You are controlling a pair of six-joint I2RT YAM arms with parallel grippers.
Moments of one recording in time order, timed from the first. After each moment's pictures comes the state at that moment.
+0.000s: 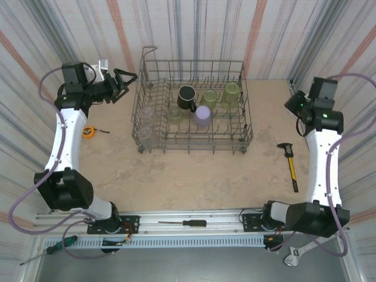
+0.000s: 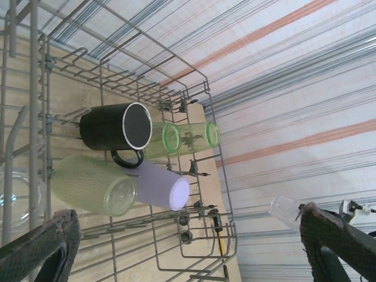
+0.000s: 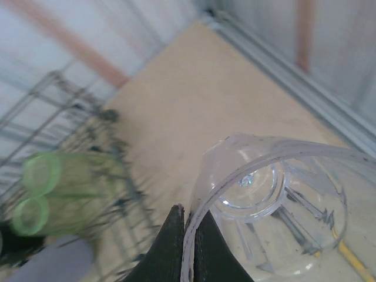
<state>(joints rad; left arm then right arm) 0.09 1.50 1.55 -0.55 0.90 -0.63 -0.17 1.24 1.48 -0.88 -0.02 0.52</state>
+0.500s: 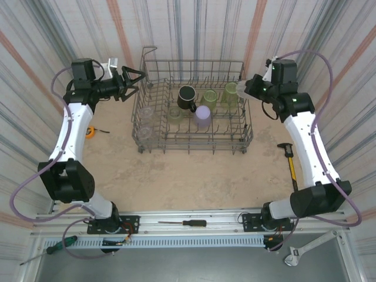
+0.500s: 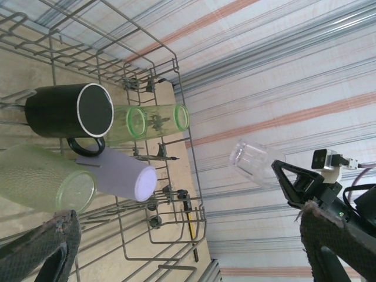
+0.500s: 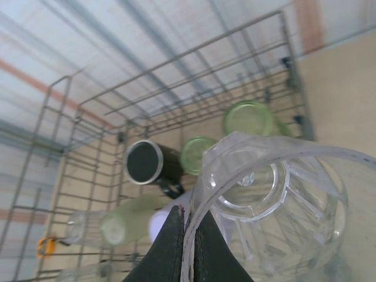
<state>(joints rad) 0.03 1.58 1.59 -0.48 1.00 -0.71 0.17 1.41 1.59 -0.68 -0.18 0.56</state>
